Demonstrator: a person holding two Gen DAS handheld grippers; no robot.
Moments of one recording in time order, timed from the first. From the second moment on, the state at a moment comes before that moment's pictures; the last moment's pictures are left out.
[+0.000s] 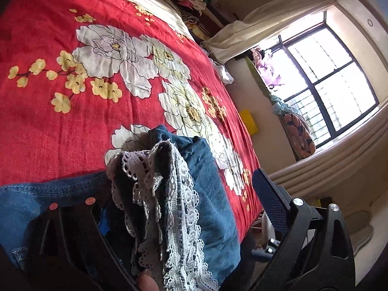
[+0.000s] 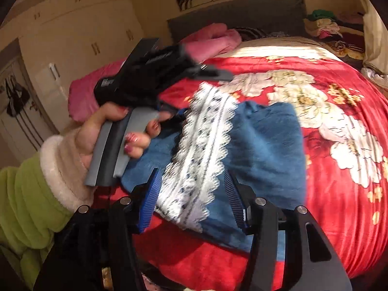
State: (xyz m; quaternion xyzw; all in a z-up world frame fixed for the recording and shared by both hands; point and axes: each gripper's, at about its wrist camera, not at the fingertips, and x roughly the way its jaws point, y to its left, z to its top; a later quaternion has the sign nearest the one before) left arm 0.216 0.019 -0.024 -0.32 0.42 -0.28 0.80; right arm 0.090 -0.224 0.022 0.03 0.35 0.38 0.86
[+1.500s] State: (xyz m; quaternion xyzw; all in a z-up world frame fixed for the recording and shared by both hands) left arm 0.122 0.023 0.004 -0.19 0.42 -0.16 0.88; right arm 0.144 -0.290 -0.001 0.09 0.41 0.31 0.85
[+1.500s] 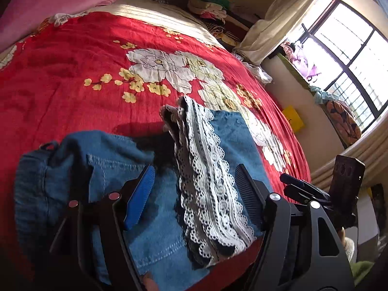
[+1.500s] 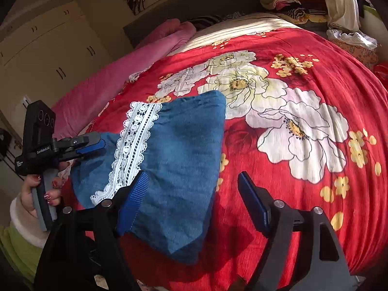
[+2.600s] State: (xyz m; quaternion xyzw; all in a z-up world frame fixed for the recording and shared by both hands) left arm 0.039 0.007 0.001 -0.10 0.43 -0.09 0.89; right arm 0.067 -0.244 0.019 -0.02 0.37 0.33 0.87
